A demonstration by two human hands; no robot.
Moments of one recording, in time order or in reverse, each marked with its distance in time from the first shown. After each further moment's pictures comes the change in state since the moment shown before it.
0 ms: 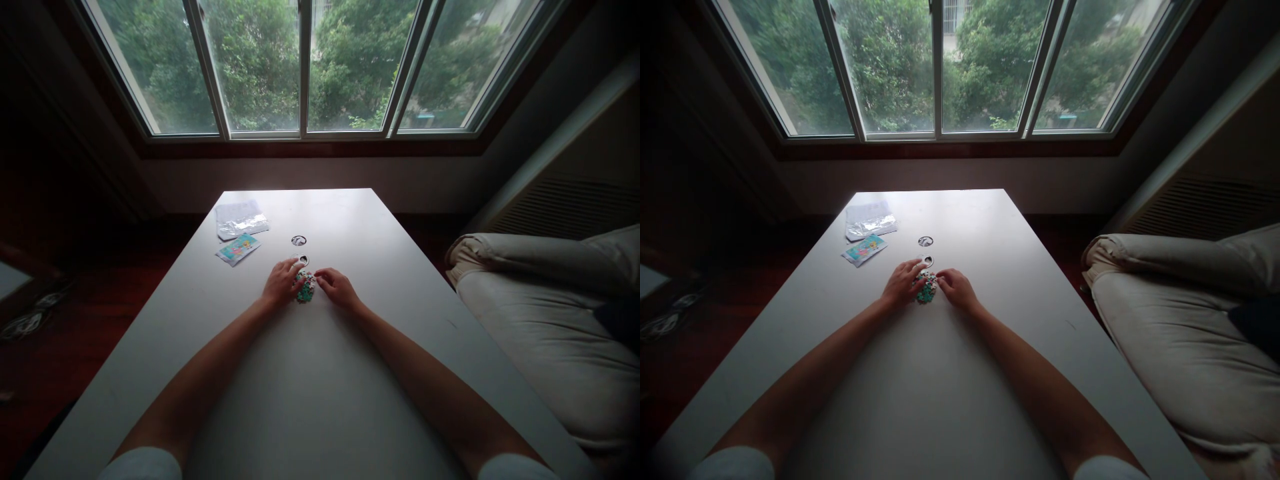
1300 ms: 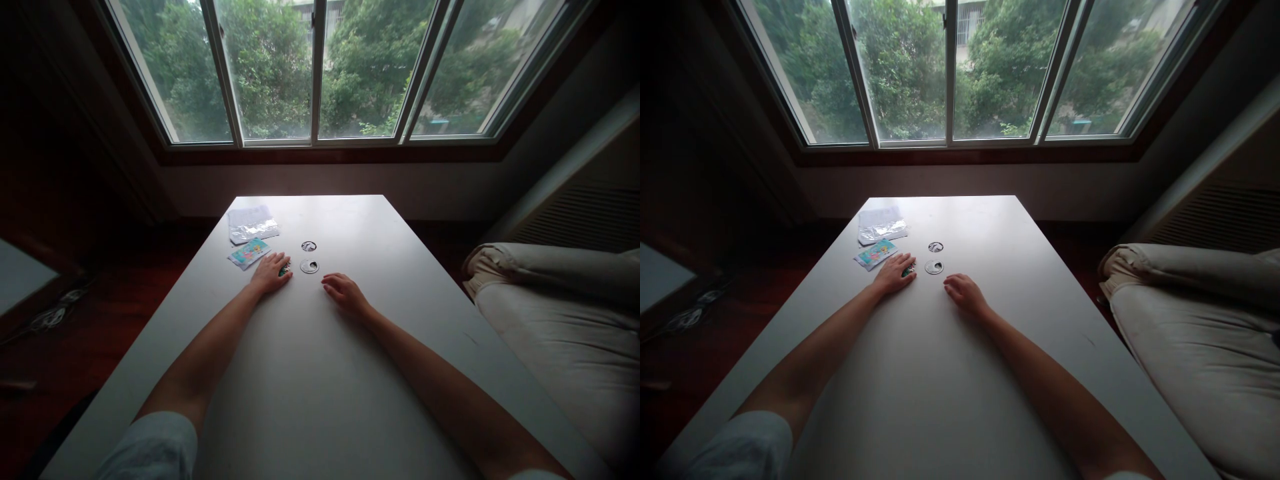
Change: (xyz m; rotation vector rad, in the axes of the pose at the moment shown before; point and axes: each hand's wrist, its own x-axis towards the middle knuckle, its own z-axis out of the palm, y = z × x) left_hand 0.019 -0.097 -0.012 0.083 -0.118 -0.104; right_hand 0.010 0.011 -0.001 -0.010 -0.098 -0.100
